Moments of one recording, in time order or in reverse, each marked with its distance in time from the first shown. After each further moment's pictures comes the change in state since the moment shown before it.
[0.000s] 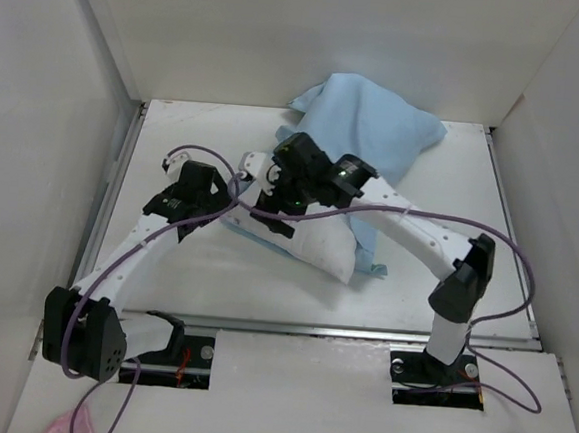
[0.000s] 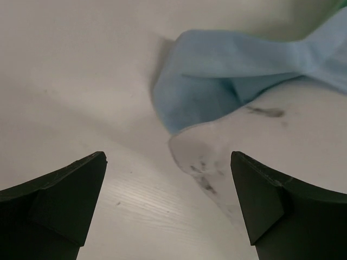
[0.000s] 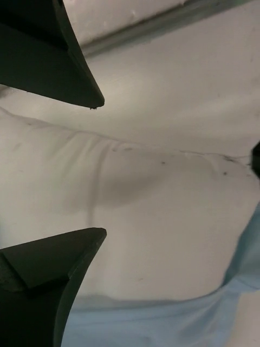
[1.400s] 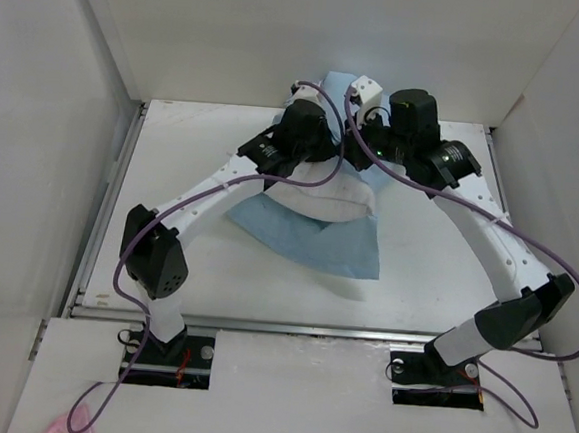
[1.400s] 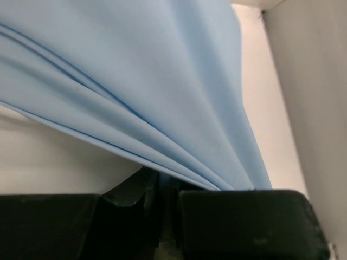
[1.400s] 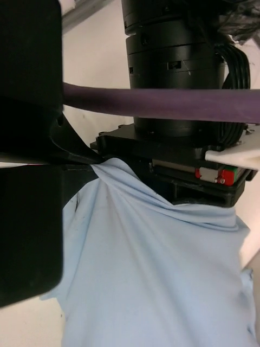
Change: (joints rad) left arm -0.380 0.619 0.767 0.218 0.116 0.201; right arm -0.337 -0.262 -0.154 0.289 -0.105 0.277
